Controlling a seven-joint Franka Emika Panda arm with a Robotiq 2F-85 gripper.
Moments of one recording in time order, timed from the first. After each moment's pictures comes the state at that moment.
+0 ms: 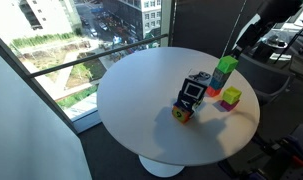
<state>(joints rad) -0.03 -0.32 -0.05 -2.45 -0.07 2.32 -0.09</state>
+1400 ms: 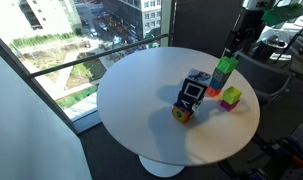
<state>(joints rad) -0.09 0.05 -0.10 -2.12 -0.07 2.10 0.03</state>
